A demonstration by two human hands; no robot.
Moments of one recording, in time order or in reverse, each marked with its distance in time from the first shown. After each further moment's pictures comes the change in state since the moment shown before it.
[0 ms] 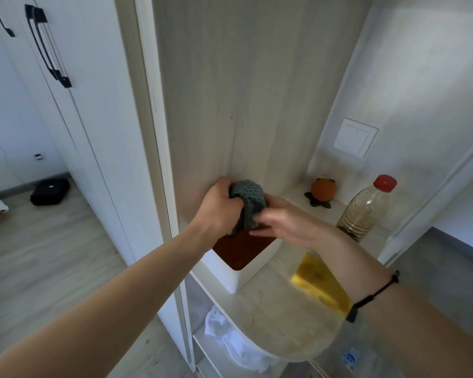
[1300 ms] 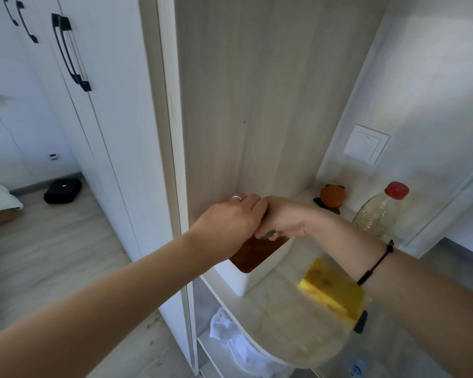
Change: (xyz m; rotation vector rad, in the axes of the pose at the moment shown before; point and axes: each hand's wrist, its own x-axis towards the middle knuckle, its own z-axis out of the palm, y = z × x) left_hand -0.014 -0.018 -0.015 1.176 -0.076 0.858; right_hand 0.016 -0.027 0.017 -0.486 -0.077 0.121
